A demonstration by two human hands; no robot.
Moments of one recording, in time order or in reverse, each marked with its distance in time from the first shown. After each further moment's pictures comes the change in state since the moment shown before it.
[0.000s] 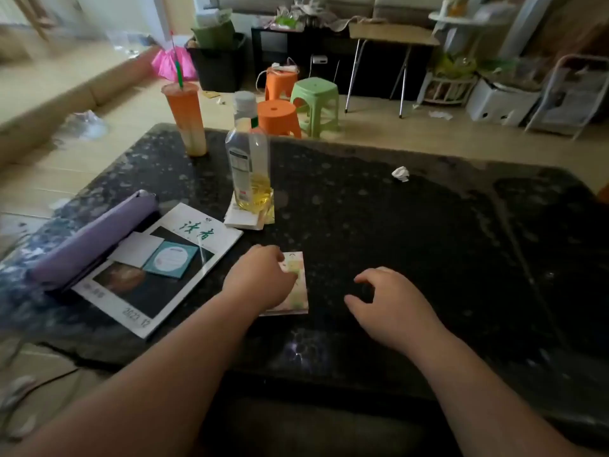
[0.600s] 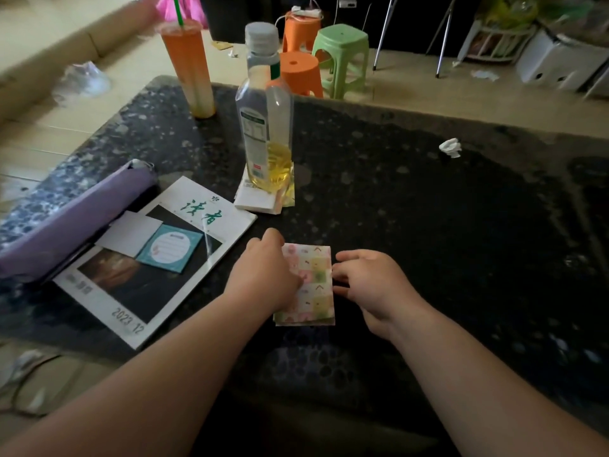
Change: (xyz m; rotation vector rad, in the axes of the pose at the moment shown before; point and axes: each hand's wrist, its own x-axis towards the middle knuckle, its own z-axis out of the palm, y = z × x) left_hand 0.046 -0.024 0.011 -0.074 -0.043 -0.181; right_hand 0.099 -0.042 0.052 0.871 -0.245 0.390
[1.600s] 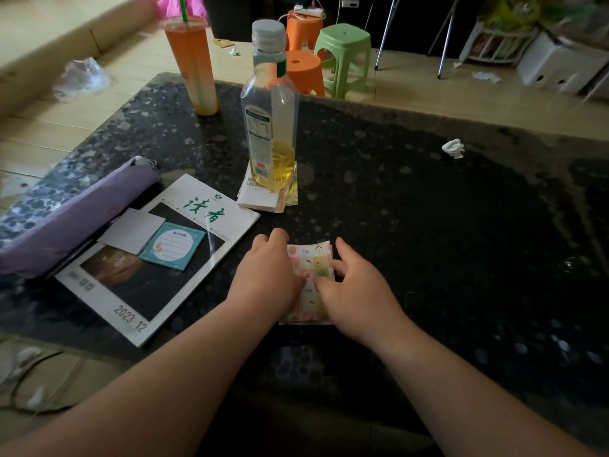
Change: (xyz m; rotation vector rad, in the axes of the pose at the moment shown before) left_hand -0.006 -0.007 0.007 -0.011 0.052 0.093; right_hand -0.014 0.014 0.022 -0.411 0.039 -0.396
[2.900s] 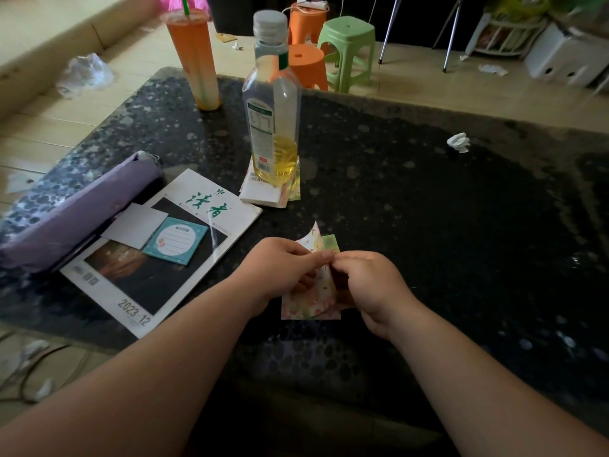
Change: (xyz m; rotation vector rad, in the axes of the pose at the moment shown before) left_hand 0.009 0.000 0.000 -0.603 -0.256 -0.107; right_hand 0.014 0.006 -0.010 0.424 -0.101 0.222
